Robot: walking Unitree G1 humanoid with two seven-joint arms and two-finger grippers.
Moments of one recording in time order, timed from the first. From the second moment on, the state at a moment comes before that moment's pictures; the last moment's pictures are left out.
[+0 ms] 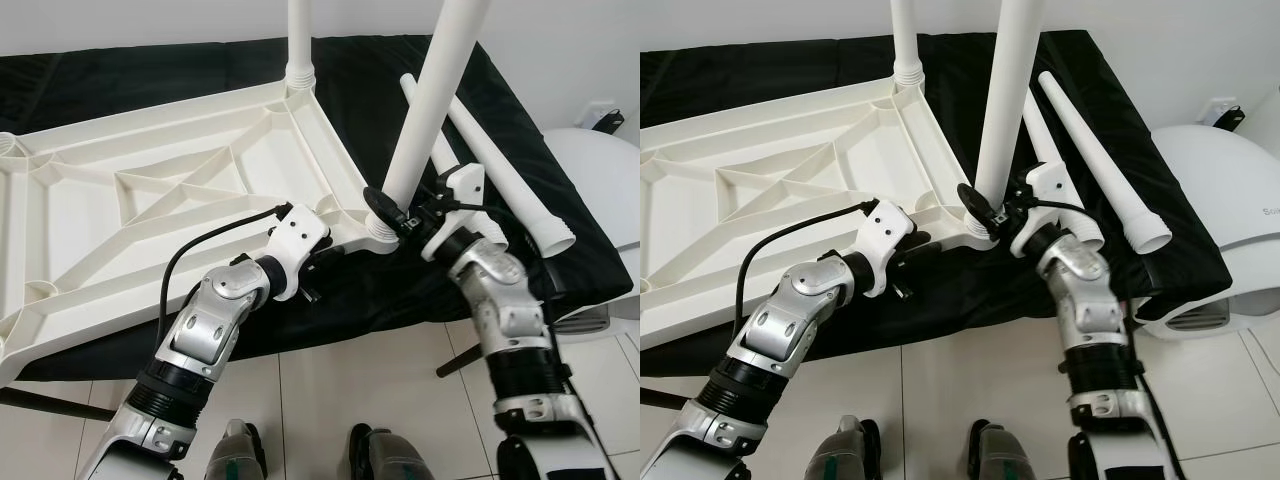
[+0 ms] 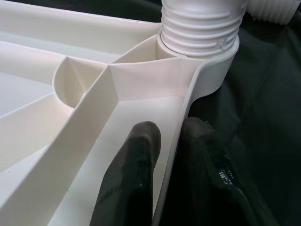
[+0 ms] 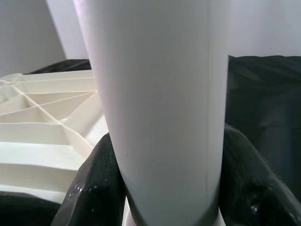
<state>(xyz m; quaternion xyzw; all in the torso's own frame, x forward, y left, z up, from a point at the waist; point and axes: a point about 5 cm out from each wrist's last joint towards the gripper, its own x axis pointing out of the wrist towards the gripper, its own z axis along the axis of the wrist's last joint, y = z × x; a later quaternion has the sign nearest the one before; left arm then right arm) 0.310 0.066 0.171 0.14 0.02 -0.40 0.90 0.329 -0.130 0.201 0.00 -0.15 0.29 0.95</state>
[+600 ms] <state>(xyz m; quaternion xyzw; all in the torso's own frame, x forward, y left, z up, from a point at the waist) 0.315 0.065 0.174 0.14 0.03 -0.38 0.91 0.331 -0.095 0.203 0.03 -0.16 0.10 0.98</state>
